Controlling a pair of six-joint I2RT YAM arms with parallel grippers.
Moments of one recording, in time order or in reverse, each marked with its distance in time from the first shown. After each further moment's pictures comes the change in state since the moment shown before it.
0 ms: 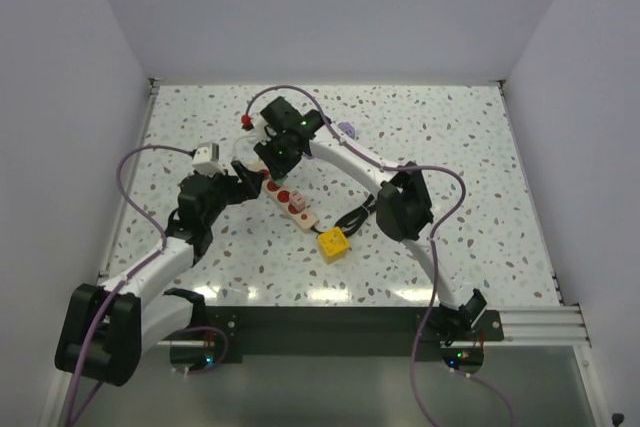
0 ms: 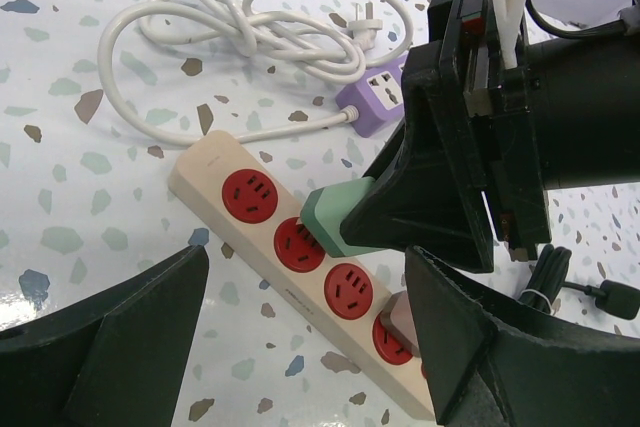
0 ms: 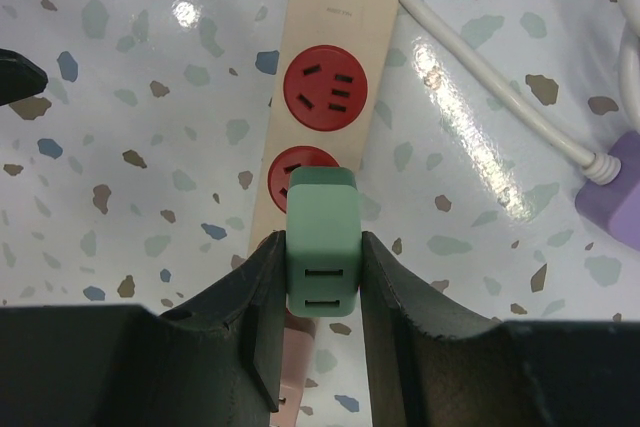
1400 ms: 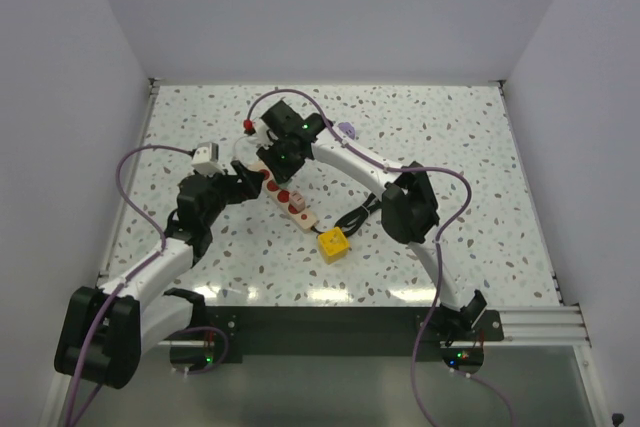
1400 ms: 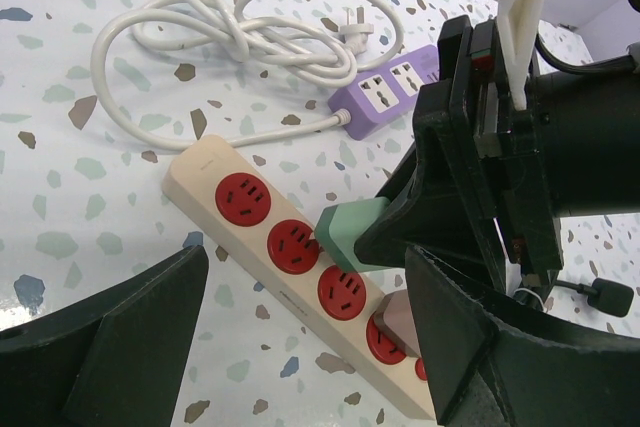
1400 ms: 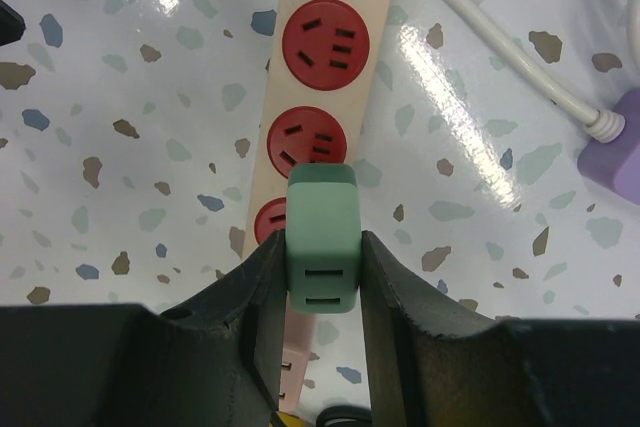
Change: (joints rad) left arm 0.000 -0.014 0.000 0.000 0.010 0.000; right arm 0.012 -0.072 -0.109 0.017 0.040 0.000
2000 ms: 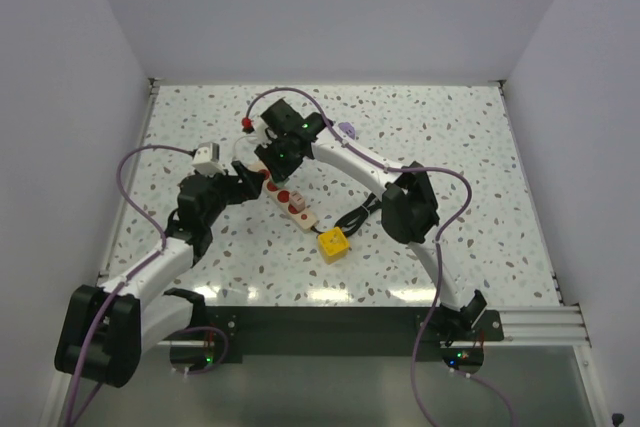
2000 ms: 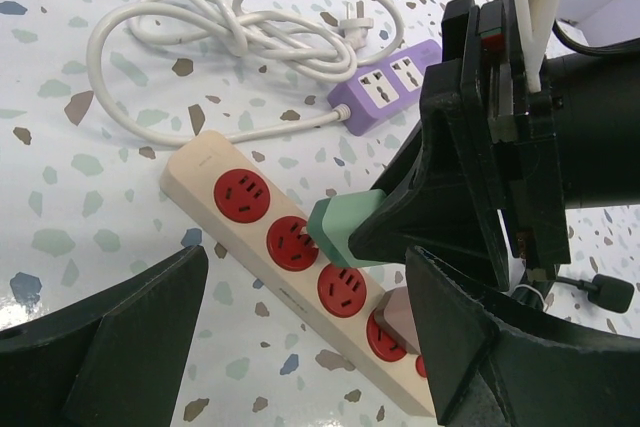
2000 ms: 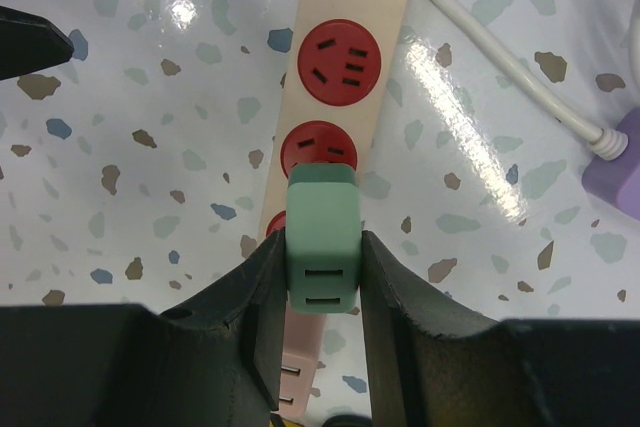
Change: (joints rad) left arm 0.000 0.007 0.000 0.000 0.004 0.000; right arm 0.000 0.000 0.009 0.018 -0.024 0.002
